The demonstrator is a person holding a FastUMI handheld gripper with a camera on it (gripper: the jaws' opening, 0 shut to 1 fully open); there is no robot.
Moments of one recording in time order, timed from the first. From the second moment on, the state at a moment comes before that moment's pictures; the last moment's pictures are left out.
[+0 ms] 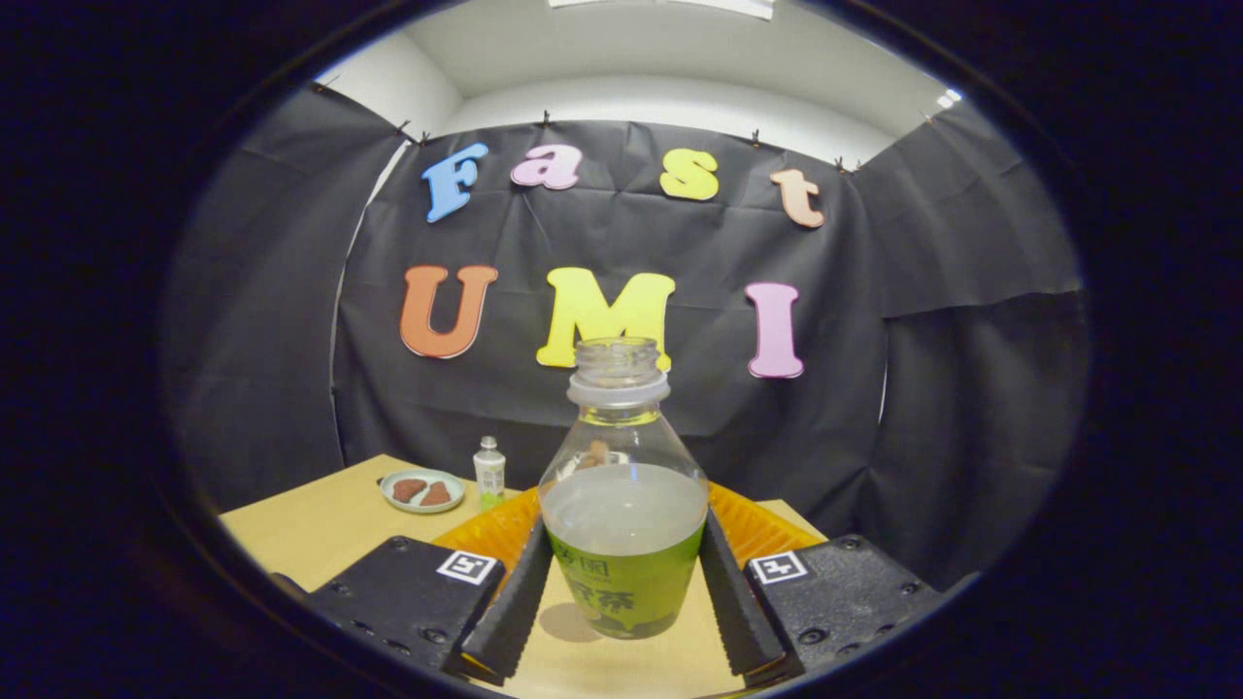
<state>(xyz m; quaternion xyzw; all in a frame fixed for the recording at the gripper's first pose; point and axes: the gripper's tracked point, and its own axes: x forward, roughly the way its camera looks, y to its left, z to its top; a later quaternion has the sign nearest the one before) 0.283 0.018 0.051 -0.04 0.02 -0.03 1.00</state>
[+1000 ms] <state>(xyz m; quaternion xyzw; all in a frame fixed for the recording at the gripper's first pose) 0.380 0.051 -0.091 0.01 0.08 -0.01 1.00</state>
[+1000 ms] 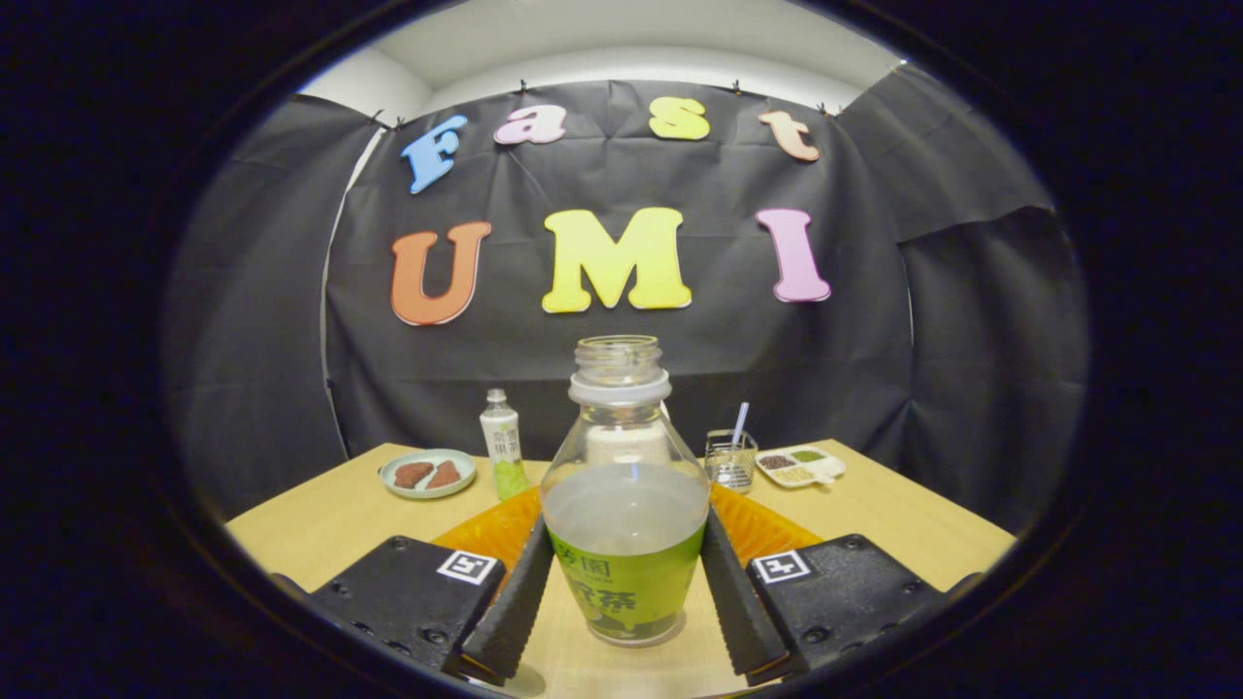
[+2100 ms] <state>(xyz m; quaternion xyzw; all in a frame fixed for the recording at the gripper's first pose) 0.407 0.042 -0.168 0.07 0.15 -0.02 0.99</state>
